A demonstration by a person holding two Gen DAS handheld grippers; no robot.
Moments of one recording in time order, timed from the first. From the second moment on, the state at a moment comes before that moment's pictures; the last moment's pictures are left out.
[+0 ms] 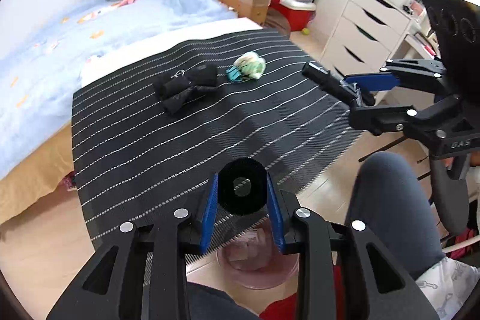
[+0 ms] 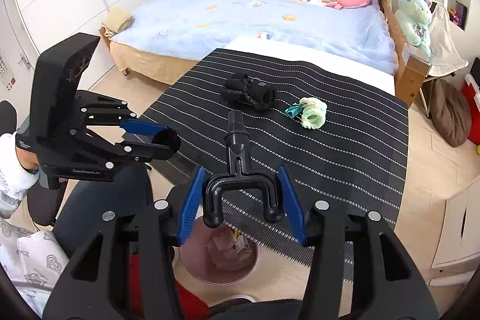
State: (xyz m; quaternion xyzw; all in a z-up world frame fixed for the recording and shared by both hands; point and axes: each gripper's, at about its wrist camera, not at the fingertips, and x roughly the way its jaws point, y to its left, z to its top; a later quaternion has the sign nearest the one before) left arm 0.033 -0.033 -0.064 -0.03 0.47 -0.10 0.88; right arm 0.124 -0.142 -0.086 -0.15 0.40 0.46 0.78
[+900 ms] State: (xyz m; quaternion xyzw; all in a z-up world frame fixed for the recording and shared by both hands) left arm -0.023 -0.077 -0.053 -0.01 0.46 -0.14 0.88; right arm 0.055 -0.181 -0.076 -0.13 0.38 0.46 0.79
